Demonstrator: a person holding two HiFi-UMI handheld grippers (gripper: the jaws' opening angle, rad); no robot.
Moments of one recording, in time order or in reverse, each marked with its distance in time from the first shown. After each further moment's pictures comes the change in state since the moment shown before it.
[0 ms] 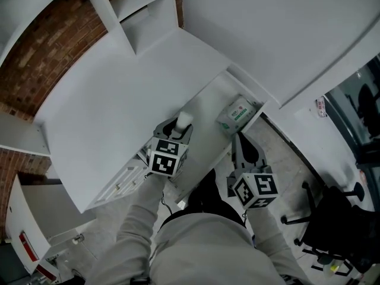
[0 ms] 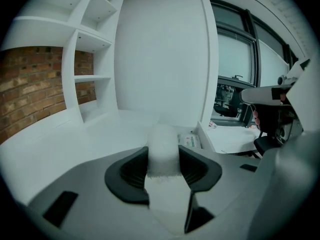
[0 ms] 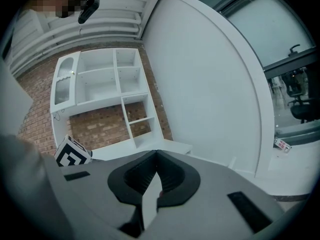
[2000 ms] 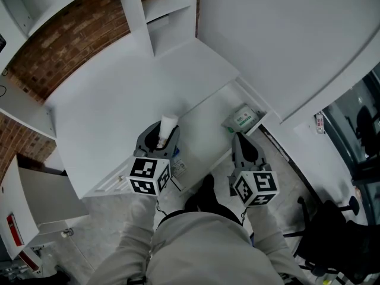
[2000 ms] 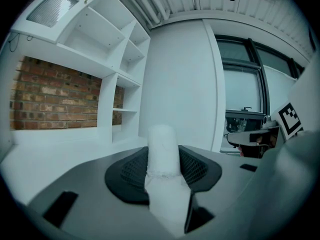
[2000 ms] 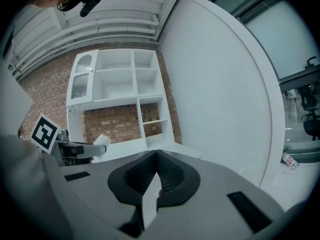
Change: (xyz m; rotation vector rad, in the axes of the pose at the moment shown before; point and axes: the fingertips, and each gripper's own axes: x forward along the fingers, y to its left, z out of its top) left arm -0.153 0.021 0.035 -0.144 -0.353 0.177; right arm -0.024 0.049 0.011 -0.127 -0.012 0.104
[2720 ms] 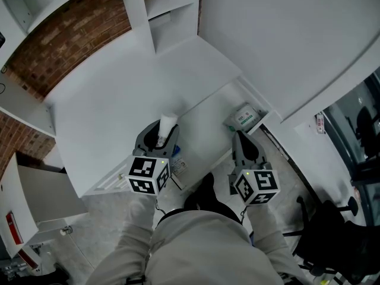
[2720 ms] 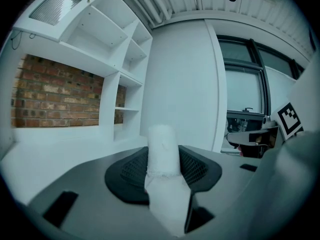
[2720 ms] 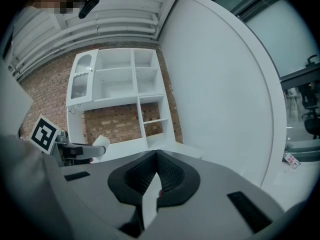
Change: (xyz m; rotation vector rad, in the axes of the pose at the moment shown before) left arm -0.001 0.008 -0.004 -0.014 0.005 0.007; right arm 0.007 0.003 -0.002 0.009 0.005 0.007
